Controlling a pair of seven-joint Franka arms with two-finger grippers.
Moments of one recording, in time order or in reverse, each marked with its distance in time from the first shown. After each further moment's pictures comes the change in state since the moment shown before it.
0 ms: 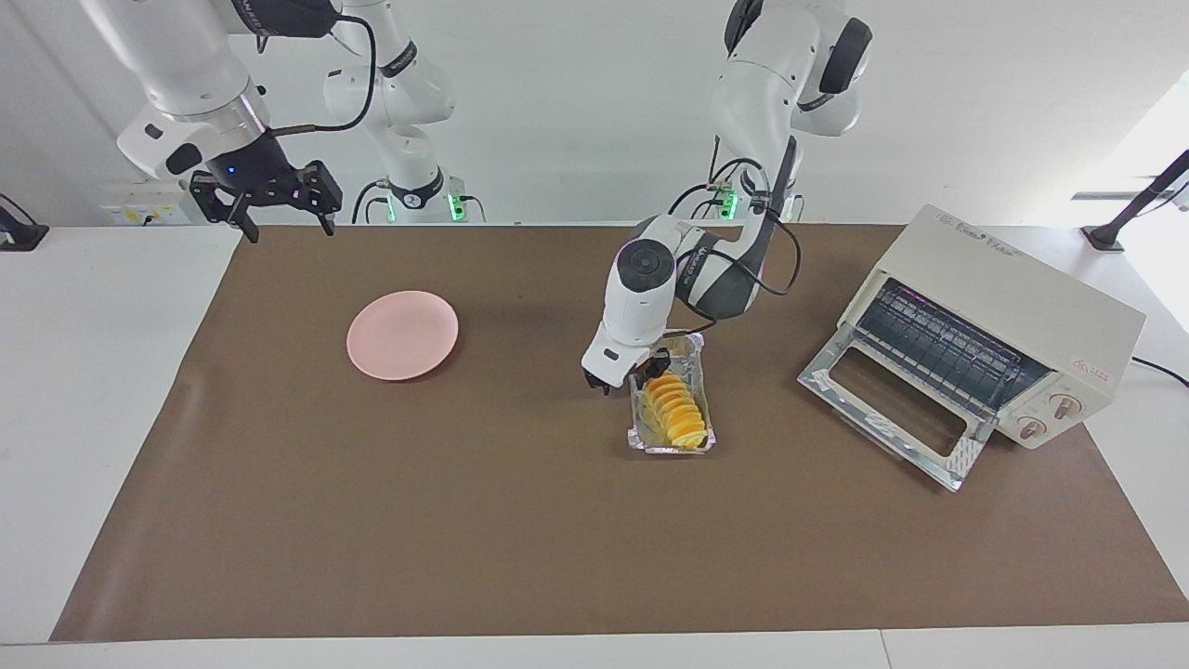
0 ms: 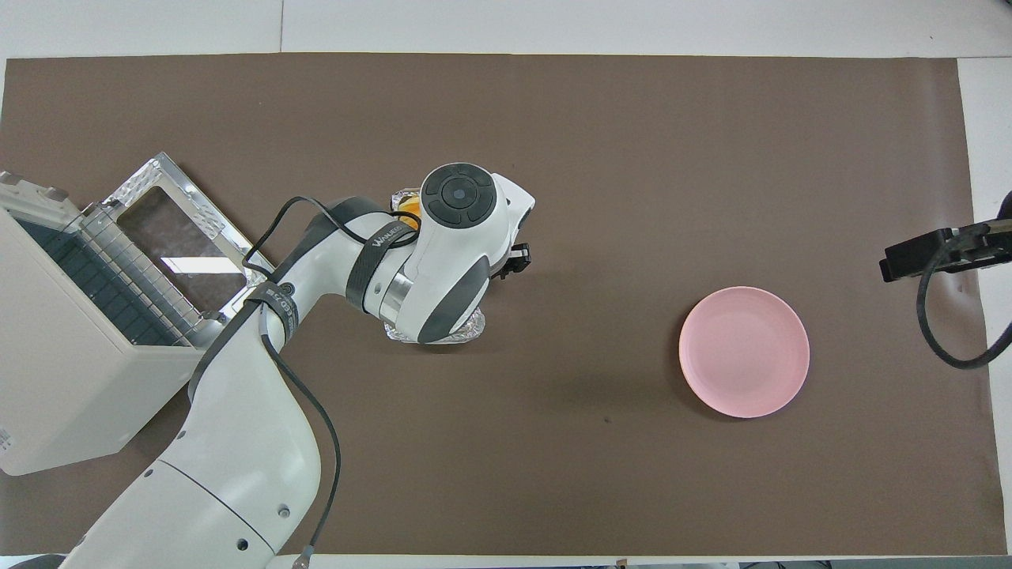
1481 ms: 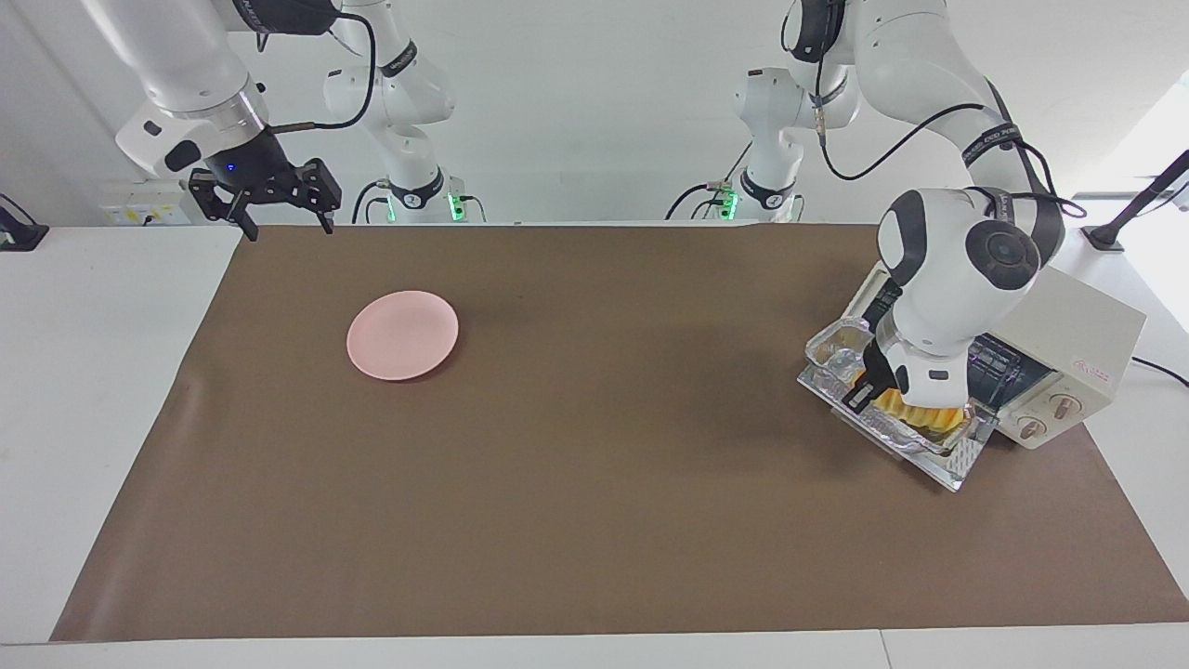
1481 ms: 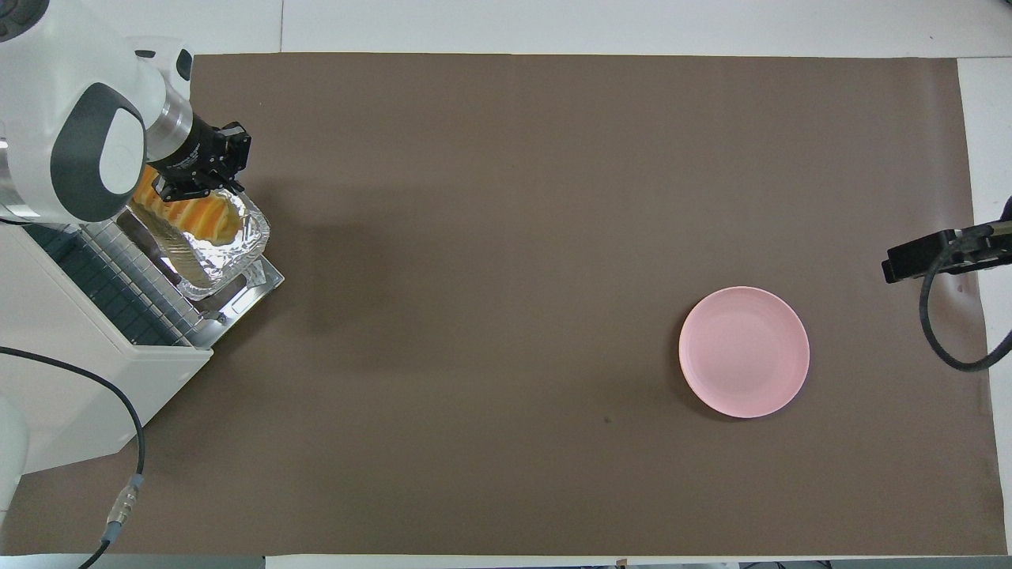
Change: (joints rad) left arm 0.360 -0.117 0.202 0.152 -0.043 -0.291 -0.016; right arm -0.004 -0.004 0.001 -0.001 -0.001 0.000 0.000
